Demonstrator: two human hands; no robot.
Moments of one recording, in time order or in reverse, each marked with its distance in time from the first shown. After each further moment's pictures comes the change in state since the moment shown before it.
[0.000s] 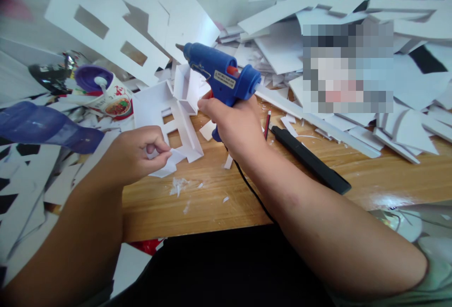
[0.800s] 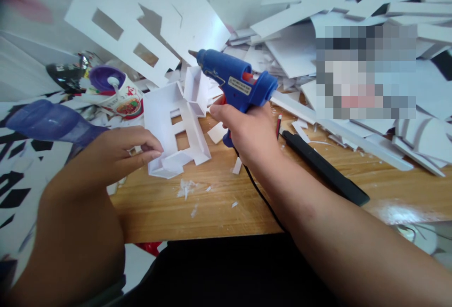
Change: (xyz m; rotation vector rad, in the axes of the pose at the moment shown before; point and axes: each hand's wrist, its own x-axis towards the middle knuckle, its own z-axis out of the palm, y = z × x) left_hand -0.011 -0.018 -0.038 0.090 -0.143 0.005; right_hand 0.000 0.006 0.001 -0.038 -0.016 -0.033
